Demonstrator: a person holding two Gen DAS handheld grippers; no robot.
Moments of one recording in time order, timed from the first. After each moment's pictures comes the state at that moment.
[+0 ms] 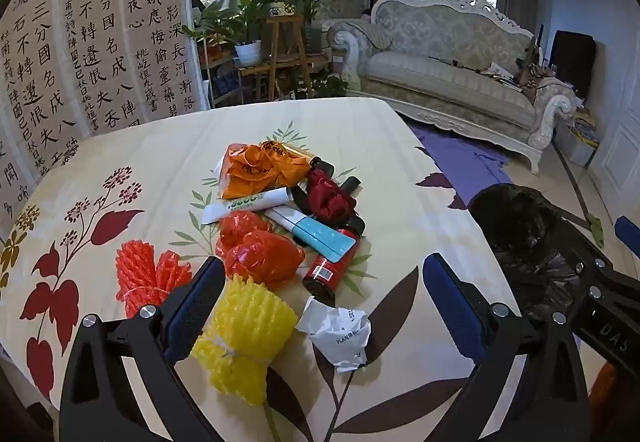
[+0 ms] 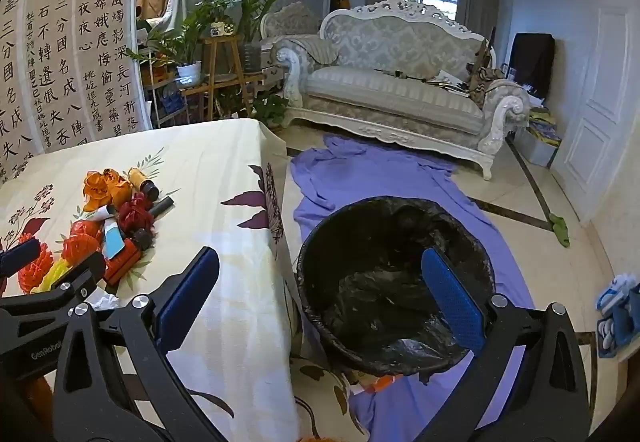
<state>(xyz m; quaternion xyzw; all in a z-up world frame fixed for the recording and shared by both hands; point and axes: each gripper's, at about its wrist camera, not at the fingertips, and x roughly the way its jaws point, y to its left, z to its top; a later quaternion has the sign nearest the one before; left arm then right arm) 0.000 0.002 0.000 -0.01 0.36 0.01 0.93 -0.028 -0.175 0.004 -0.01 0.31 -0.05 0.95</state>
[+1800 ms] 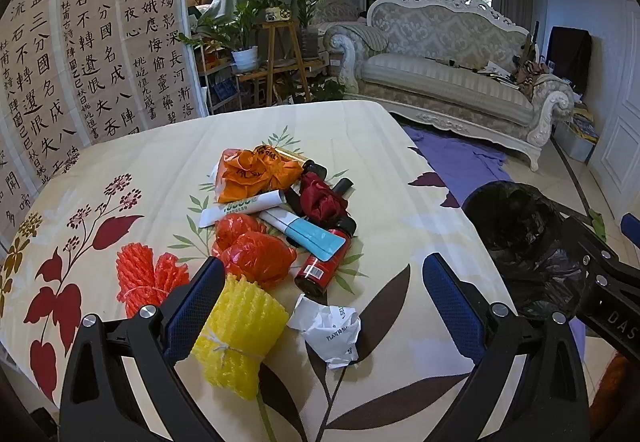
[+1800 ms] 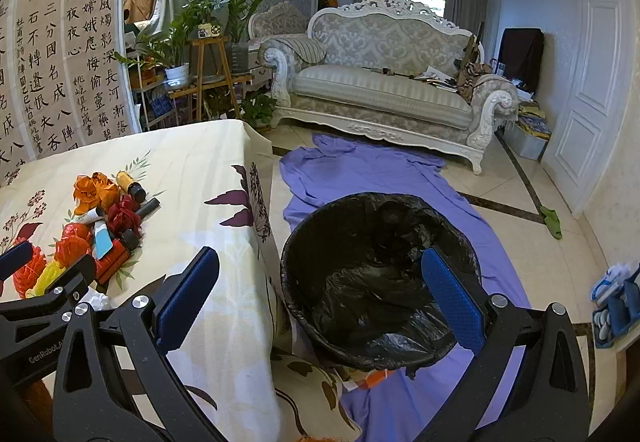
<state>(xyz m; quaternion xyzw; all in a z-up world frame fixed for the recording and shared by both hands) -0.006 -0.014 0.001 0.01 0.35 0.01 0.94 -0.036 -0.192 0.011 0.00 0.31 -0.06 0.95</state>
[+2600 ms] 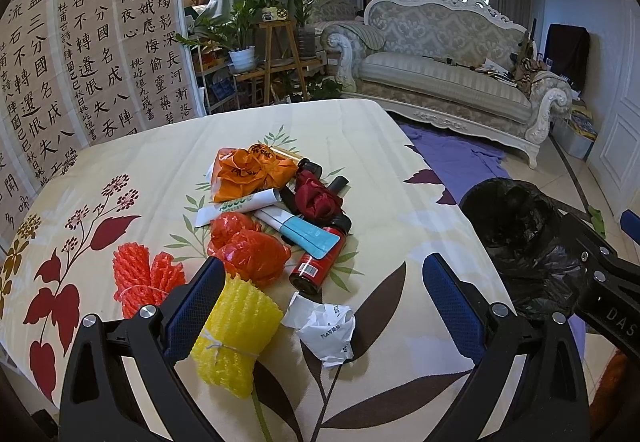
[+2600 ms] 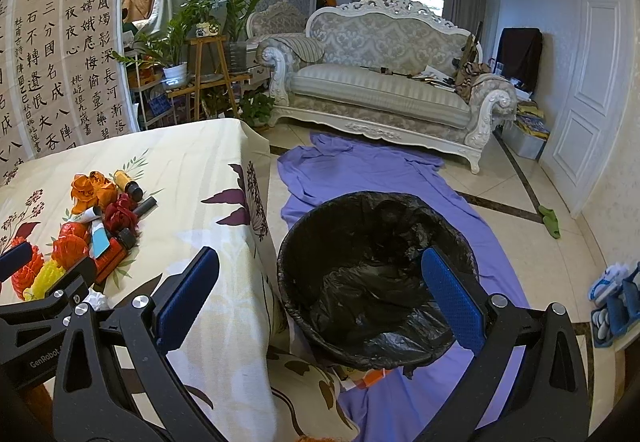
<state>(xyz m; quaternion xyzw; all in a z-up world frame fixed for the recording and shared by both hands) -0.006 -0.016 -0.001 0.01 0.35 0.00 0.94 -0.036 -0.192 0.012 0.00 0.31 -0.06 0.95</state>
